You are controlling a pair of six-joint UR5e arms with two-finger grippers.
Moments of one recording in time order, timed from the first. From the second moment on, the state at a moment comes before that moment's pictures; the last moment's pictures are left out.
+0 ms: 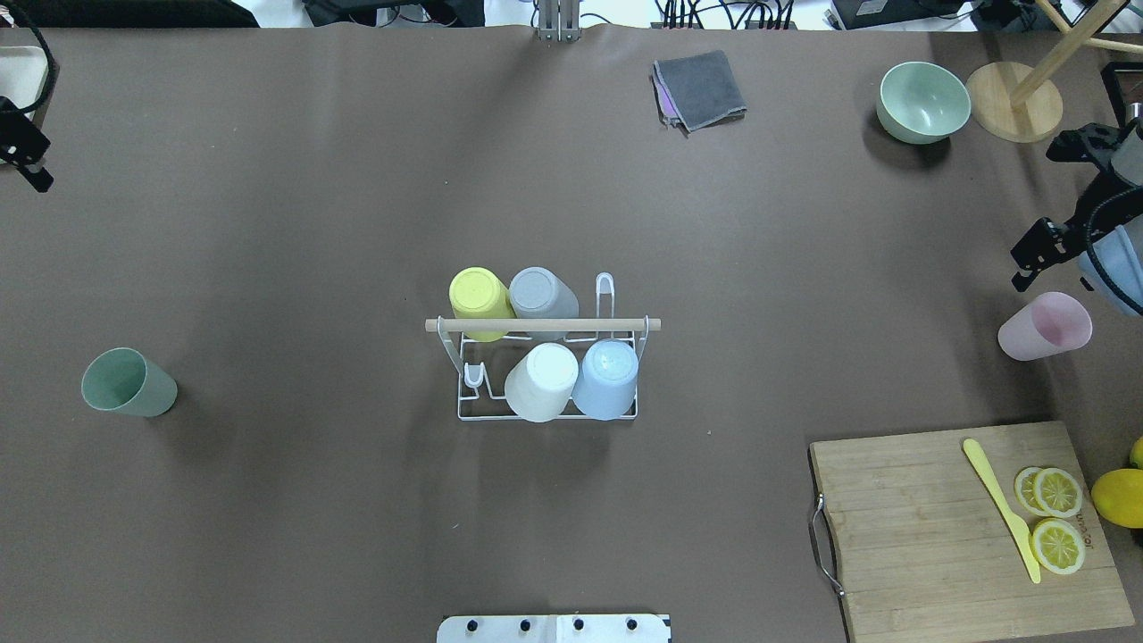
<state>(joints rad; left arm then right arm) -1.27 -1.96 -1.65 -1.07 -2.37 -0.16 1.19 -1.36 1.49 -1.78 2.40 0.18</state>
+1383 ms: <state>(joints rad) -1.00 -2.01 -1.53 -0.83 -2.38 -0.12 1.21 -1.20 1.29 -1.92 2.41 0.12</state>
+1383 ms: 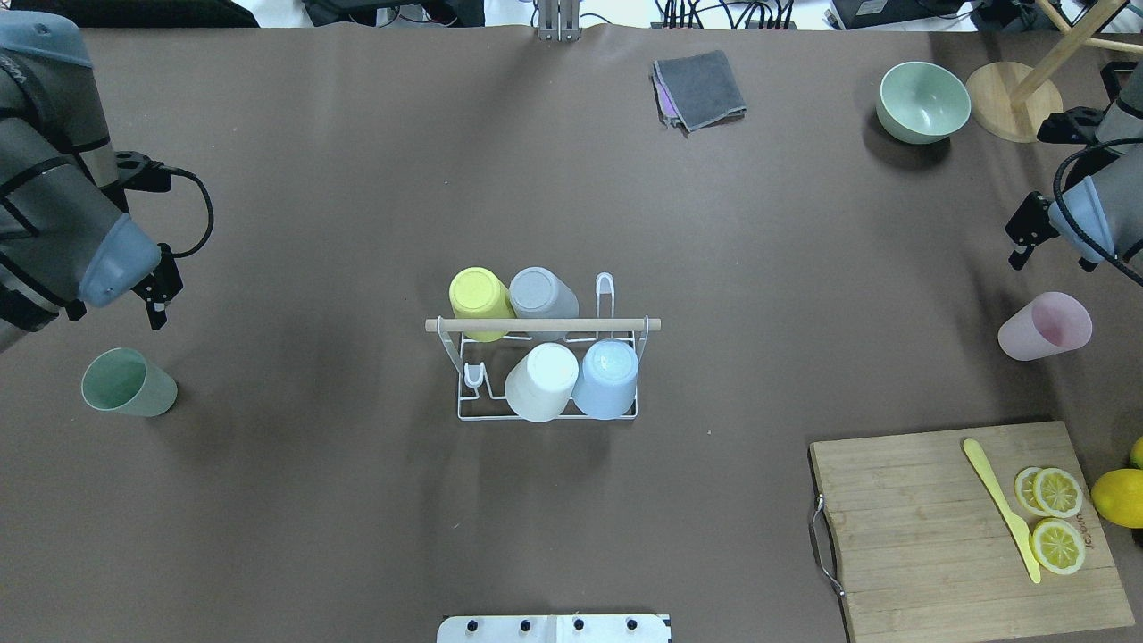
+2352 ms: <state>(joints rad) -1.00 -2.07 -1.29 -0.82 -2.50 0.00 1.16 -1.15 1.23 -2.05 2.40 0.02</state>
